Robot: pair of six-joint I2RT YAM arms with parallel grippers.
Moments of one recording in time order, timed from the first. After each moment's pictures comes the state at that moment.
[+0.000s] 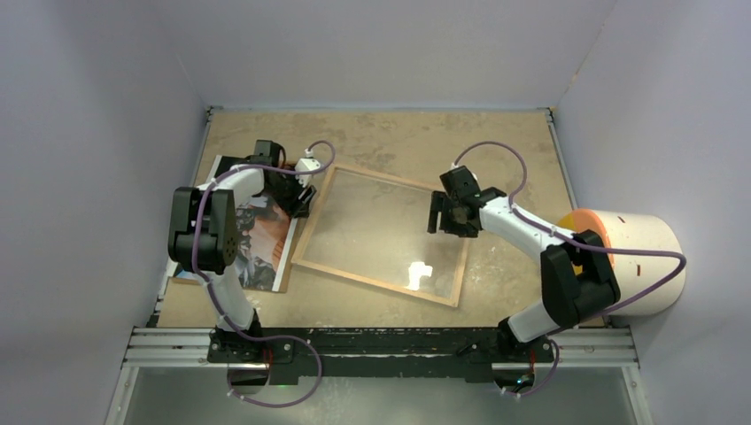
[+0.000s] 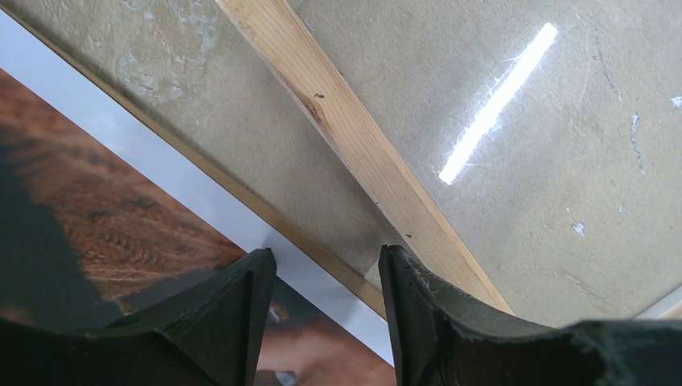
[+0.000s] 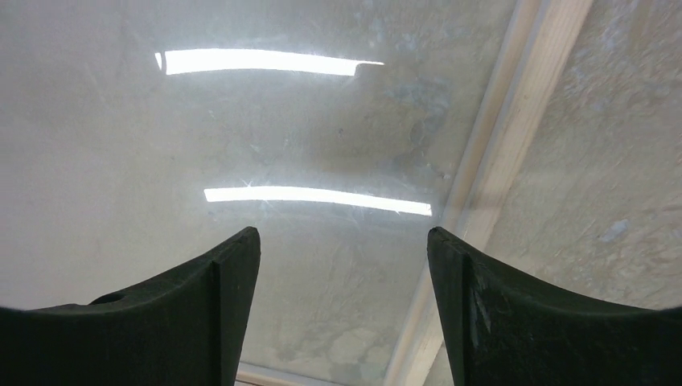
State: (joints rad) left arm -0.07 1.87 1.19 -0.53 0.48 0.72; right arm 0.43 1.51 0.92 -0.55 0.11 0.54
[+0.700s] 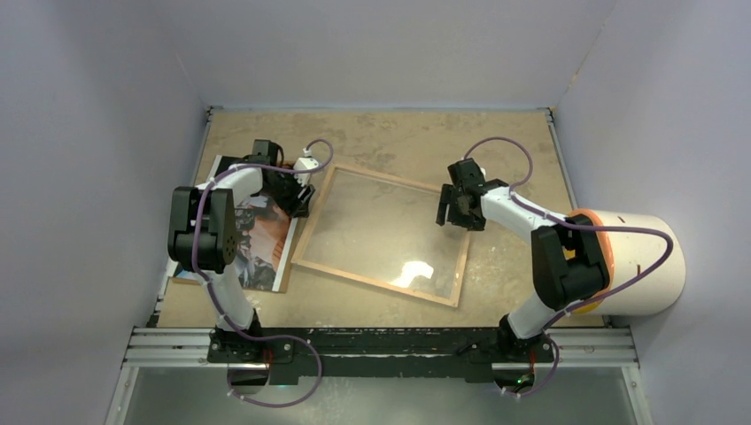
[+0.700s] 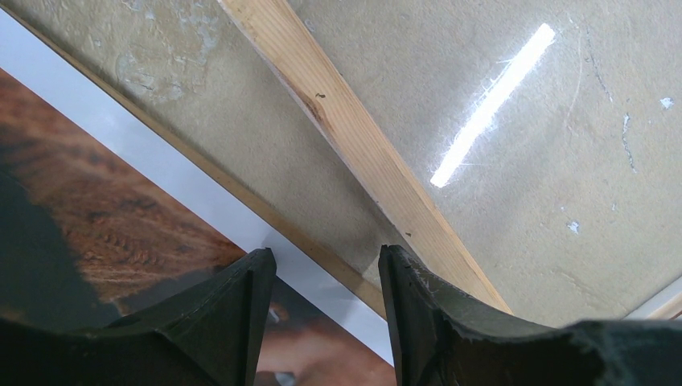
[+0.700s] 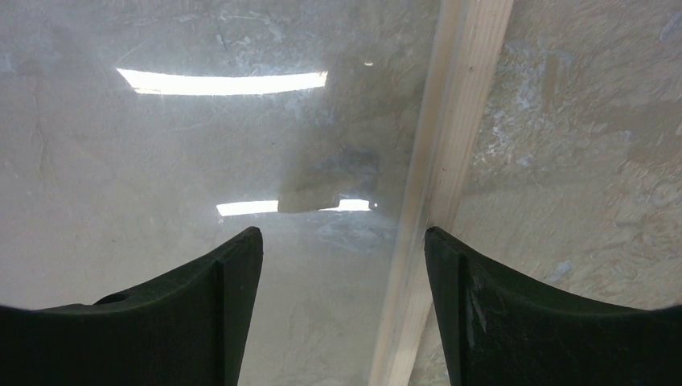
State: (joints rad) left arm -0.06 1.88 1.20 -0.54 0.52 0.72; right arm 0.33 1.62 1.00 -0.54 0.15 0.51
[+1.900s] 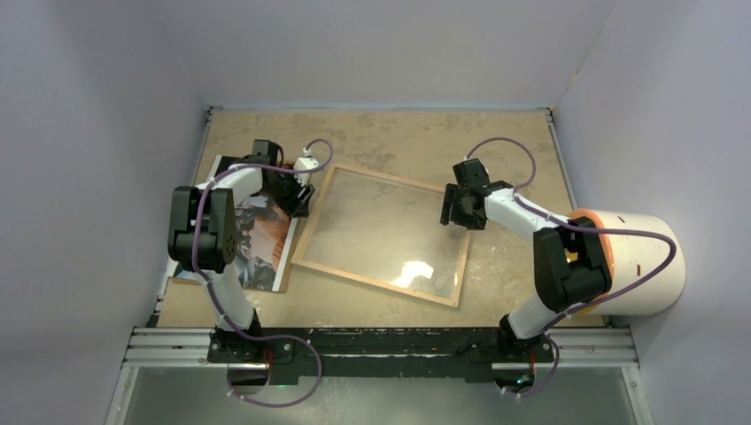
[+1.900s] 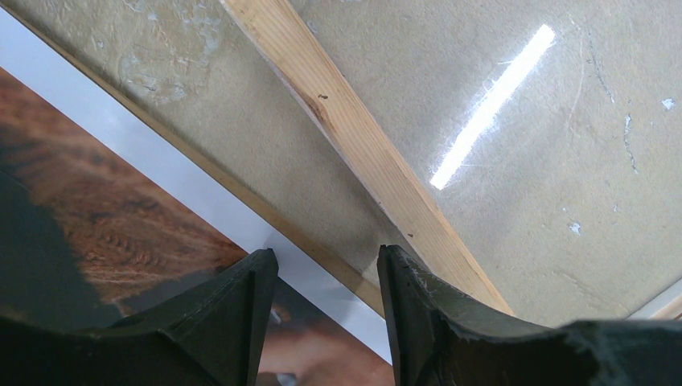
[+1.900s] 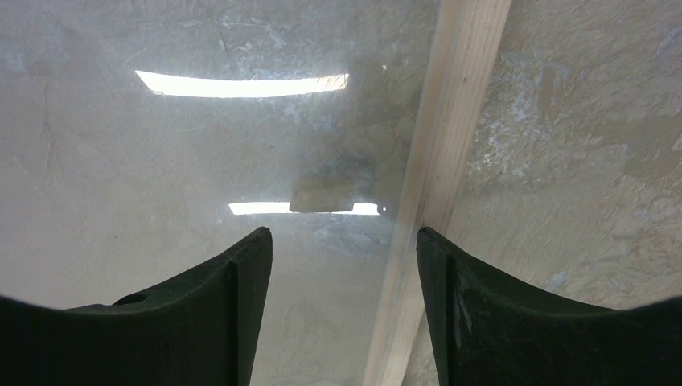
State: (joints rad) left arm -0.06 1.89 1.20 -0.53 0.52 0.72; right arm 0.32 1.62 0.98 -0.51 0.10 0.48
